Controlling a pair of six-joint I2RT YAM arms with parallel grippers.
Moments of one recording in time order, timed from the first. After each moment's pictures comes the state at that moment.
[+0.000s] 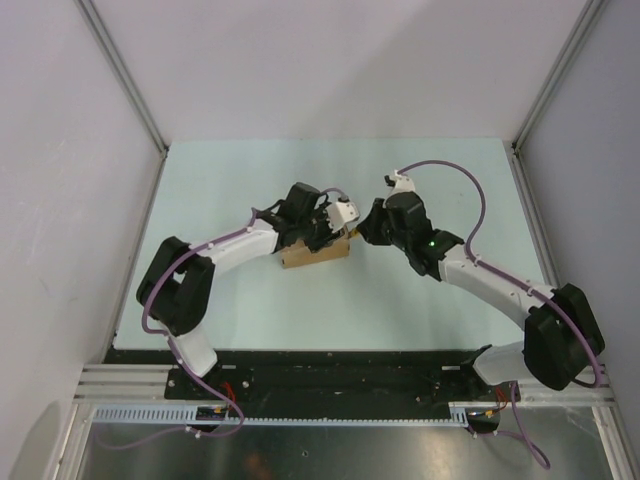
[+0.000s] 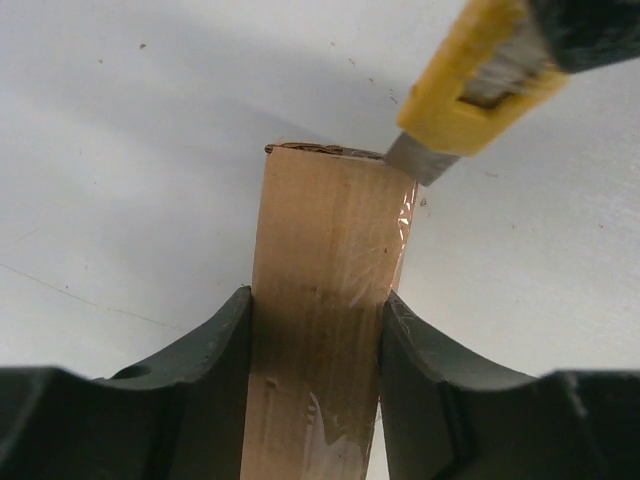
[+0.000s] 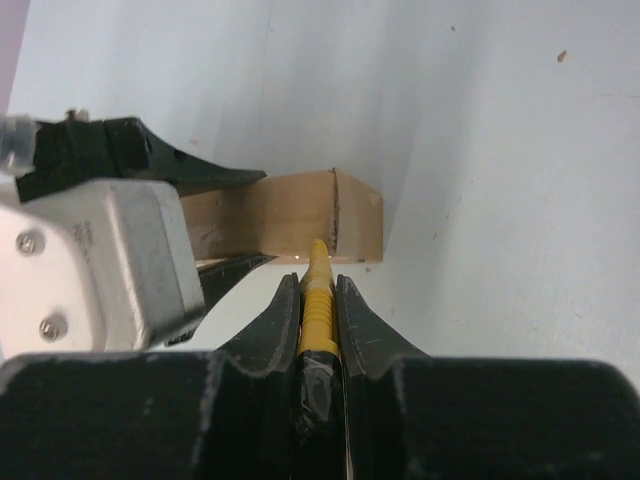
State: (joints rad) left arm -0.62 1.74 1.16 -0.21 0.25 0.55; right arm 0.64 1.36 0.95 -0.08 0.10 0.57
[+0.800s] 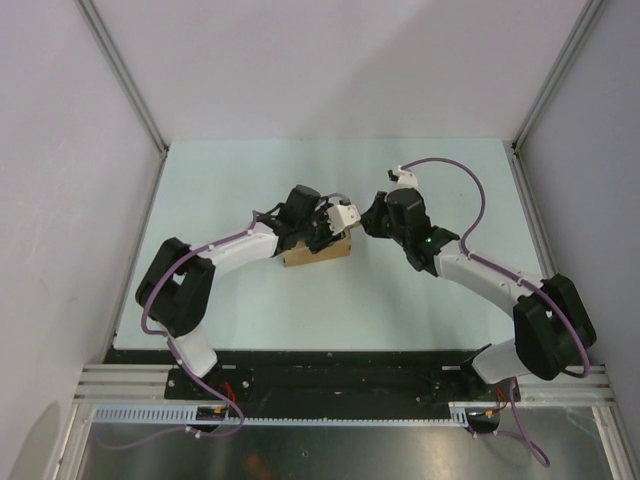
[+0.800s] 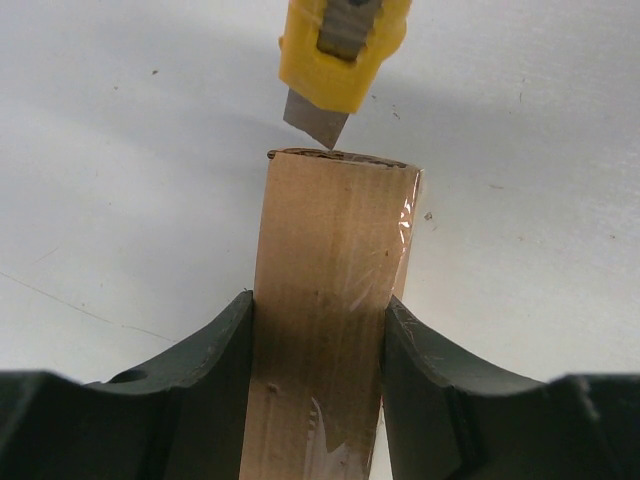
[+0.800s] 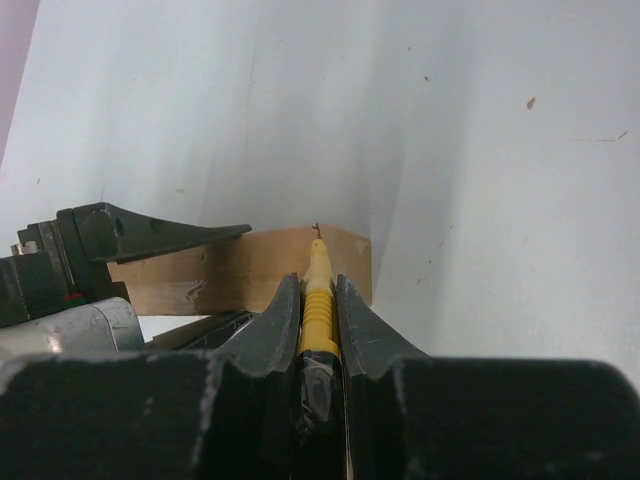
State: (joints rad) left arm -0.63 1.73 1.12 -0.15 0.24 0.59; right arm 0.60 1.43 0.95 0.04 0.14 0.57
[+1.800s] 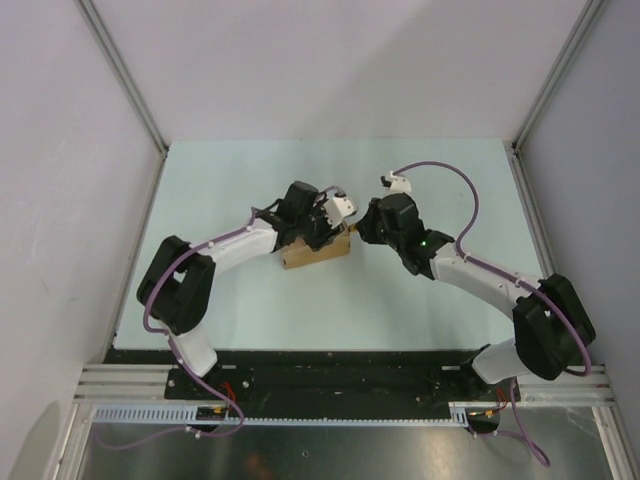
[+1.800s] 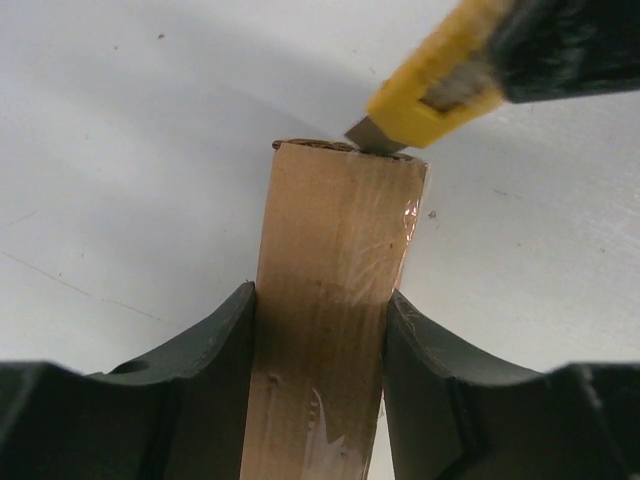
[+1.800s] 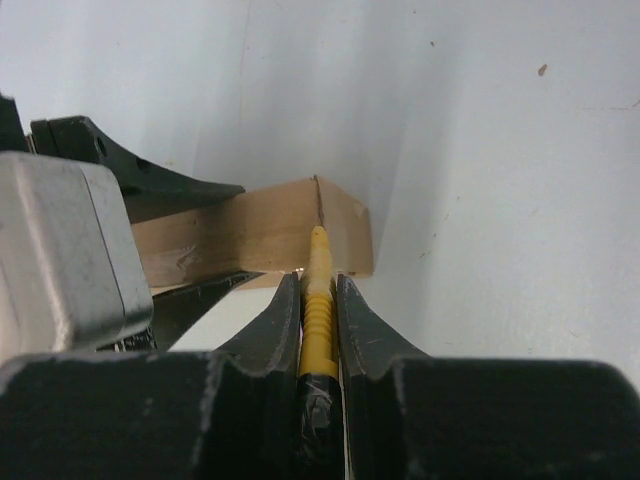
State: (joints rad) left arm -0.60 1.75 1.15 -0.17 0.24 0.48; right arm 0.66 1.44 0.95 0.00 0.18 0.57
